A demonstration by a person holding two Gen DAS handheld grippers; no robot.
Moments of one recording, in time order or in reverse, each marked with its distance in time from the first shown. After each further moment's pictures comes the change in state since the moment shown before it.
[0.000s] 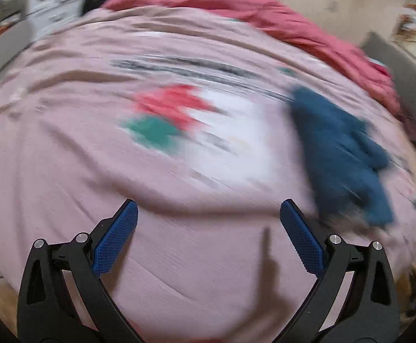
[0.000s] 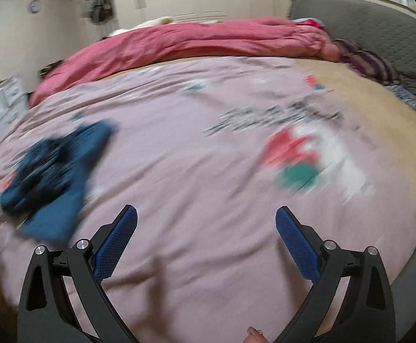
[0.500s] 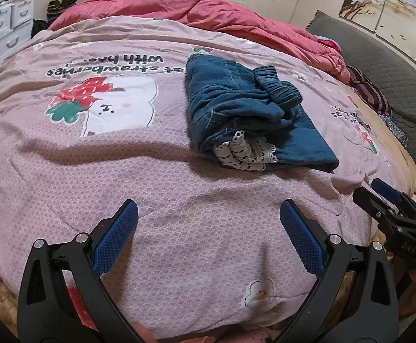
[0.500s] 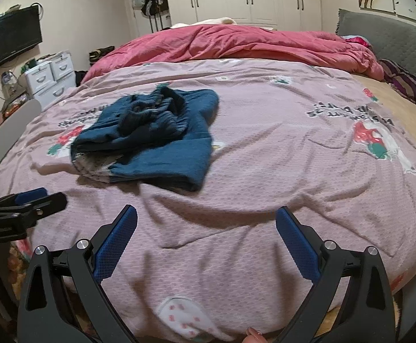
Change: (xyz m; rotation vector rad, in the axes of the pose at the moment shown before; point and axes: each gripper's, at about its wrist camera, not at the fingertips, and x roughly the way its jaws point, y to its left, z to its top) left arm -0.044 -0.093 -0.082 0.211 -0.022 -0.253; right arm -0.052 0.121 -0.081 -0.156 -0.021 0.220
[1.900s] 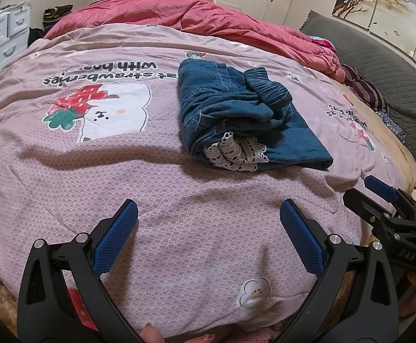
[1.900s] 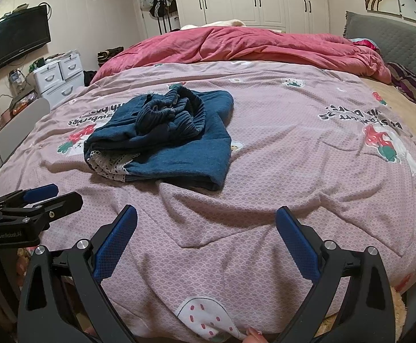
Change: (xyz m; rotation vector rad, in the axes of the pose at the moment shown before) left arm -0.003 -0.005 -0.002 0.023 -0.026 -0.002; right arm -0.001 0.014 -0.003 -0.018 -0.015 0.055
